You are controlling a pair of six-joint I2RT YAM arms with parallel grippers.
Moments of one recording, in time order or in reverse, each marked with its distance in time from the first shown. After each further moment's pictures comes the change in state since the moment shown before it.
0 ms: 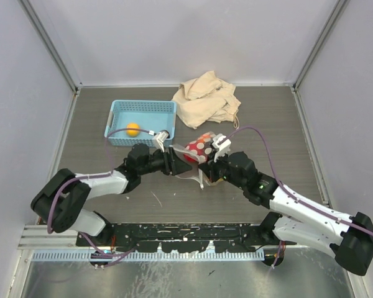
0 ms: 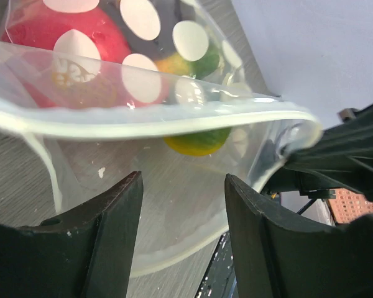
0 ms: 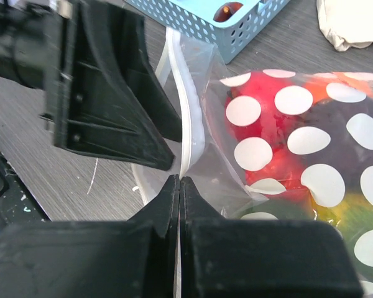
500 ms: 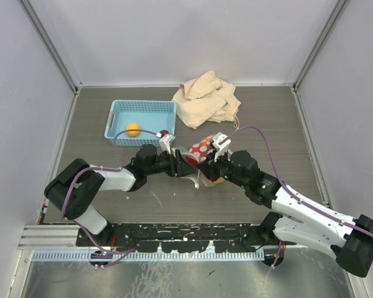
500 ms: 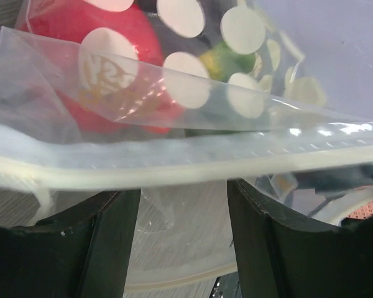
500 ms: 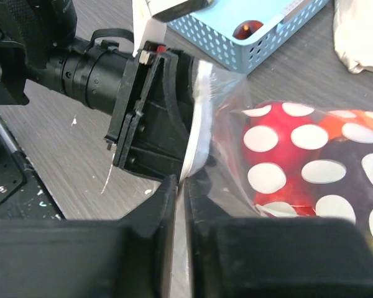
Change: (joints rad) left arm -0.039 0.171 0.042 0.050 -0.004 0.006; right arm 0.000 -0.032 0.031 -0.010 -0.057 -0.025
